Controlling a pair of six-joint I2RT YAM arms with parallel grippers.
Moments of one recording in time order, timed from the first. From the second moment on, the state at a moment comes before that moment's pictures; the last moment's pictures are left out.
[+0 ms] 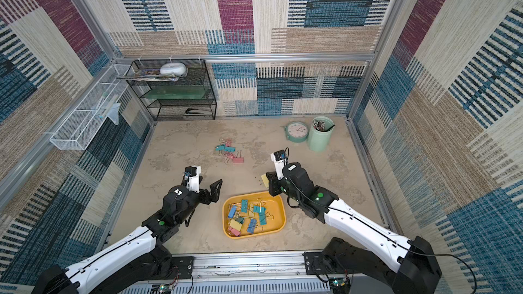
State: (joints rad) left arm -0.58 0.85 0.29 0.25 -0.16 -0.31; right arm 0.78 0.98 0.66 -0.19 0.06 0.38
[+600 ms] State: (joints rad) left arm -0.58 0.90 0.36 0.18 -0.20 -0.33; right arm 0.80 1.07 0.39 -0.04 0.01 0.61
